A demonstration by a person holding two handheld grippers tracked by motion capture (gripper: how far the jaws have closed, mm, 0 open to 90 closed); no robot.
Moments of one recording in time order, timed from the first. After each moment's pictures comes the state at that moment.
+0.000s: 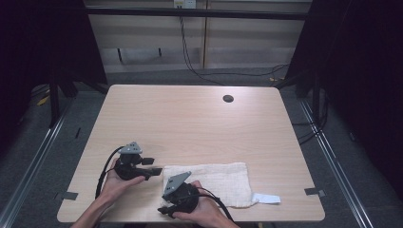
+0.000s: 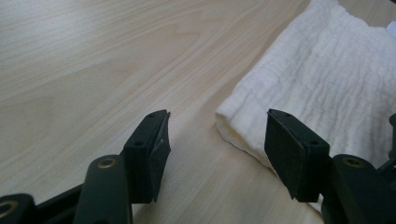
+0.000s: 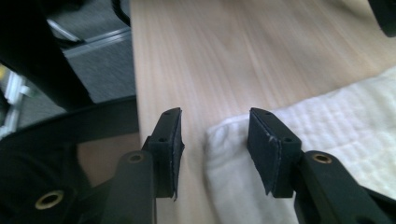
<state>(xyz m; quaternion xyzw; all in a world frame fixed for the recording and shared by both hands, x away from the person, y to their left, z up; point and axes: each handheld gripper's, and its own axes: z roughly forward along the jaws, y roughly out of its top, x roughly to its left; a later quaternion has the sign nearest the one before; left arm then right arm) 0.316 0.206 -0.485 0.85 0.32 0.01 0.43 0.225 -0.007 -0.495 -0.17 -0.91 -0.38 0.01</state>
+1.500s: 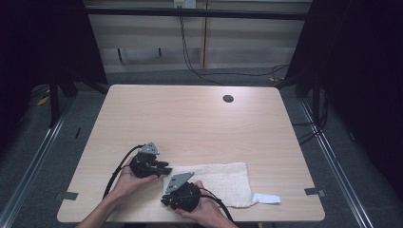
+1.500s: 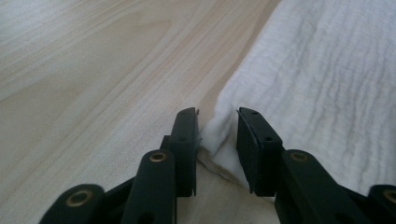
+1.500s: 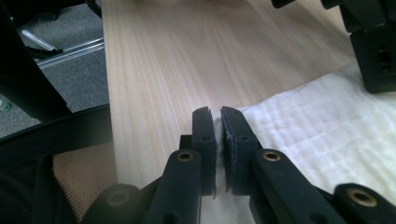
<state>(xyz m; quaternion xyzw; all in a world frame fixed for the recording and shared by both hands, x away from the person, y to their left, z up) 0.328 0.167 -0.499 0.88 0.26 0.00 0.39 0.227 -0.010 -0.499 -0.20 -0.90 -0.39 -0.02</state>
